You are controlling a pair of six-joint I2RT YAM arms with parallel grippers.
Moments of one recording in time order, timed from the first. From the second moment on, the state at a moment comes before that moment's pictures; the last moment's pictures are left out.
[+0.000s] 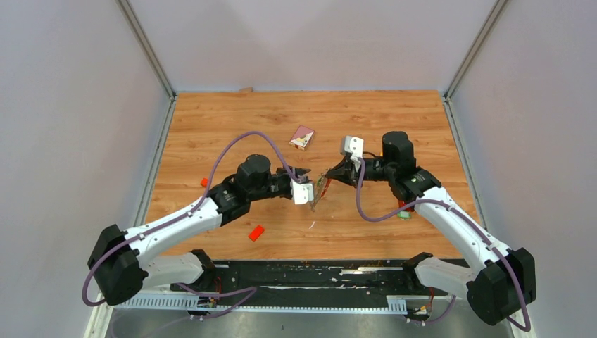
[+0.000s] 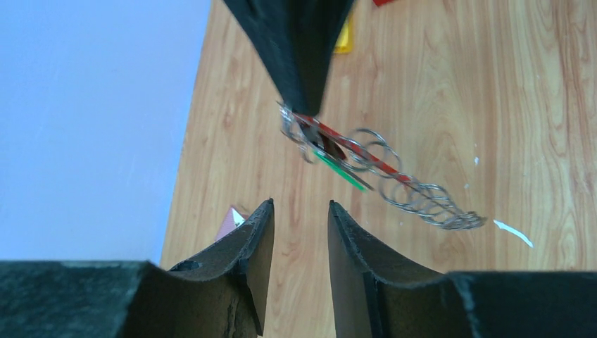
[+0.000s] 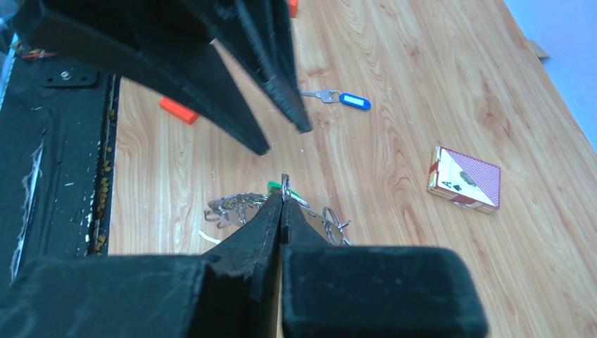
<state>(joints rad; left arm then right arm) -0.85 1.14 0.75 0.07 0.32 0.81 0.45 1.11 0.86 -0.13 -0.86 -0.45</state>
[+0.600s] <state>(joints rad) -0.85 1.20 0.93 -0.20 0.58 0.87 0.45 1.12 0.86 -0.26 -1.07 -0.68</state>
